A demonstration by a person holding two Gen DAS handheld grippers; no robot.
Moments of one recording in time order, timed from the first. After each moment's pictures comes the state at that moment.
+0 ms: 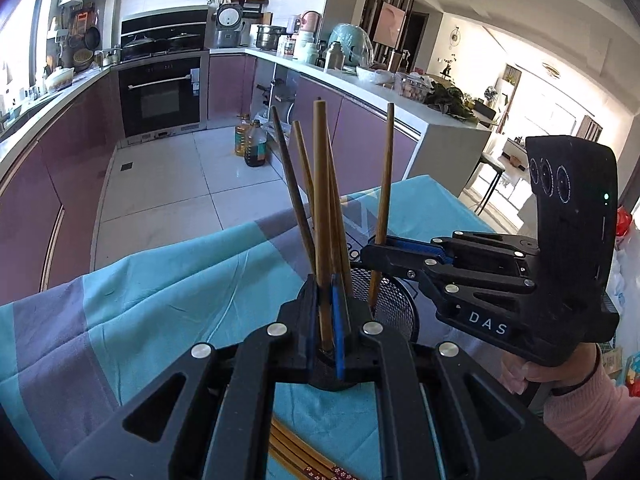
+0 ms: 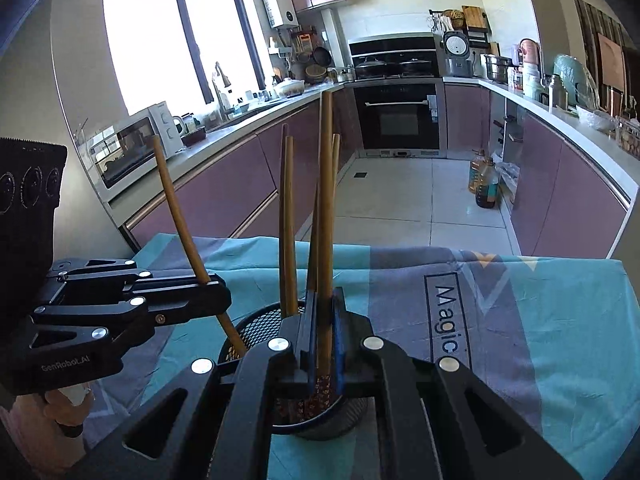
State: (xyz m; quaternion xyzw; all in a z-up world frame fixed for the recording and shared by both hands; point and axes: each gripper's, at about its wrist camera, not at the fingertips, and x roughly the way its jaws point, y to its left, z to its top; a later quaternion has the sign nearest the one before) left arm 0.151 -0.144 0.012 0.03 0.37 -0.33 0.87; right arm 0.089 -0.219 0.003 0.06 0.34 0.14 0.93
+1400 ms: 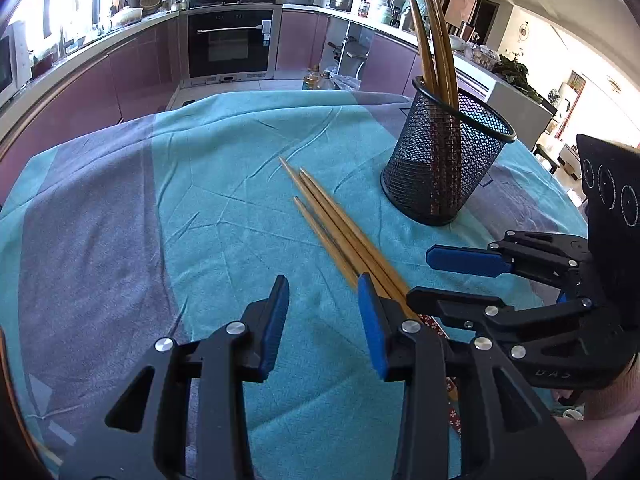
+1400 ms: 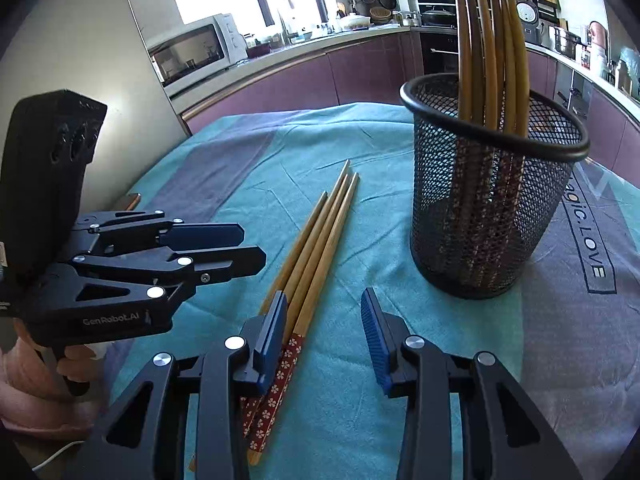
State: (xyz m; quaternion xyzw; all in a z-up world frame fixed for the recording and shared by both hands) left arm 0.085 -0.047 -0.106 0.02 0.44 -0.22 0.87; right arm 0.016 -0.130 -0.083 0.00 0.42 0.24 0.87
